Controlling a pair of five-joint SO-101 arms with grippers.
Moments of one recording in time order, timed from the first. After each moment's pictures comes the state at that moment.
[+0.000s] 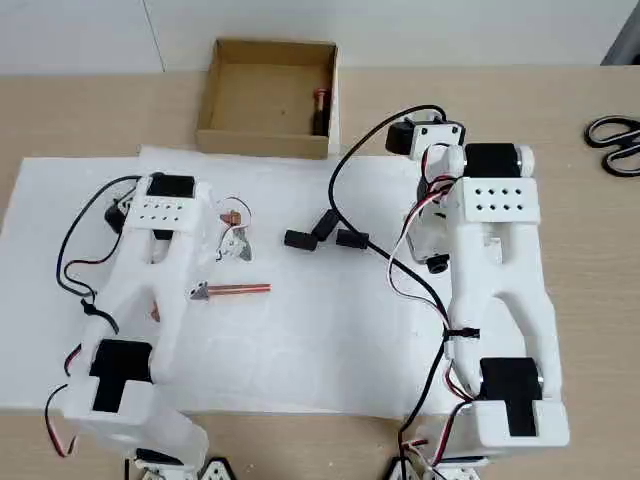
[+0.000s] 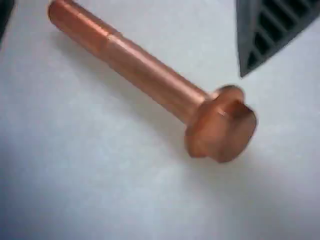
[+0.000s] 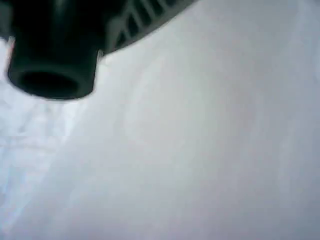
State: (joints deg) left arm 0.0 7.8 14.4 86.2 58.7; right arm -4.1 0.5 -4.4 97.1 12.2
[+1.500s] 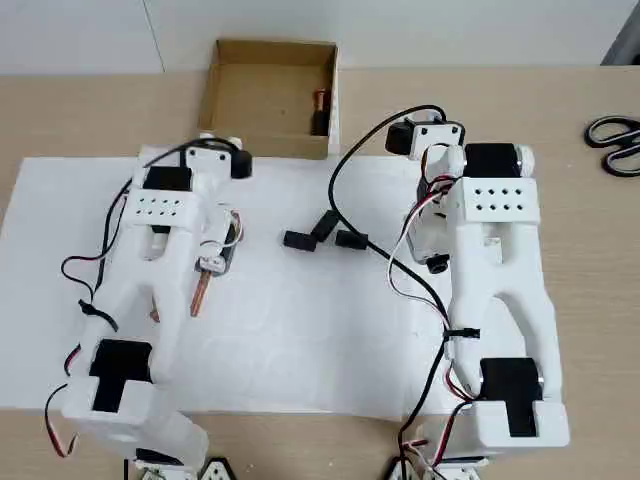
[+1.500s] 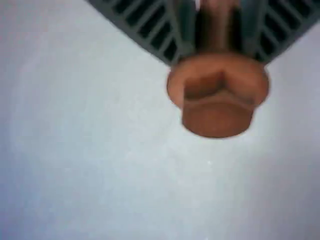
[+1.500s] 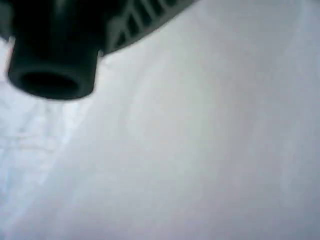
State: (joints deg) left arm 0.0 7.9 9.5 86.6 -3.0; right arm -4.1 0.5 -4.4 97.1 12.2
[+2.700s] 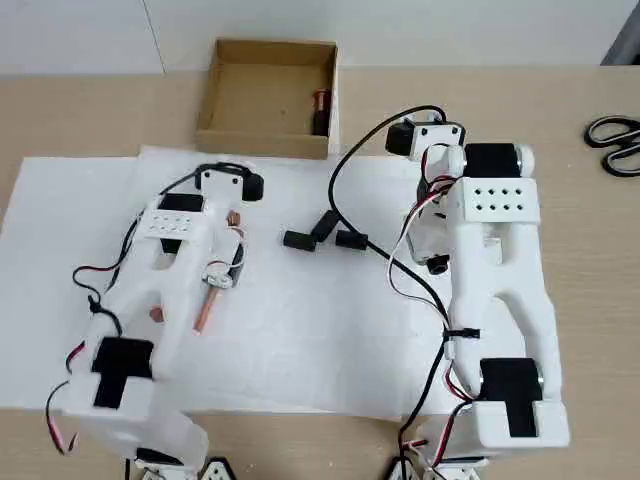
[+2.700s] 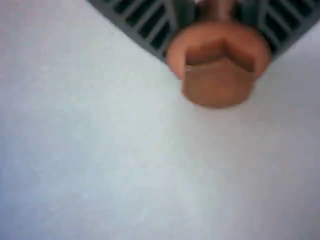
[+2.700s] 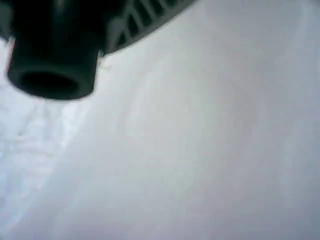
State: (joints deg) left arm 0.3 6.7 20.5 73.5 -5.3; right arm -4.1 0.5 -4.4 97.6 12.0
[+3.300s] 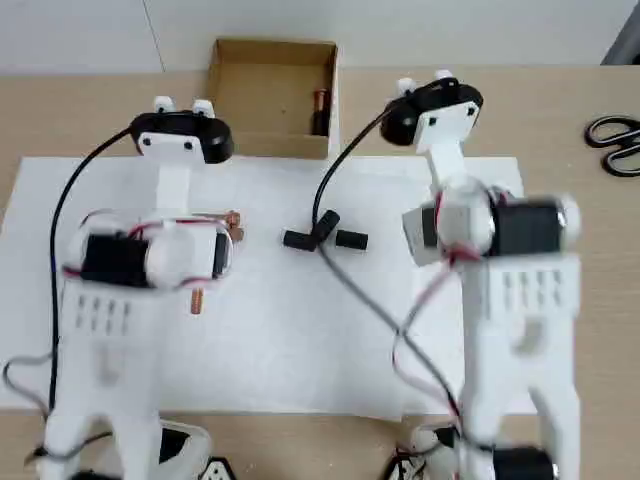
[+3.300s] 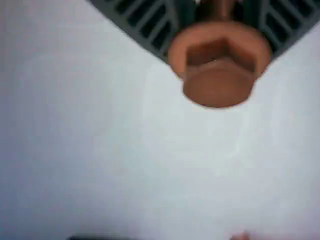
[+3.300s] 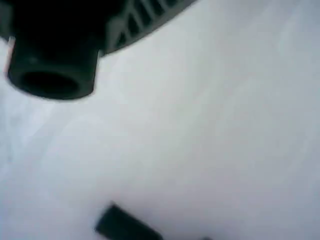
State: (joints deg) left arm 6.6 -32.8 13.8 92.8 7.9; right arm -10.0 -26.5 -3.9 97.6 12.0
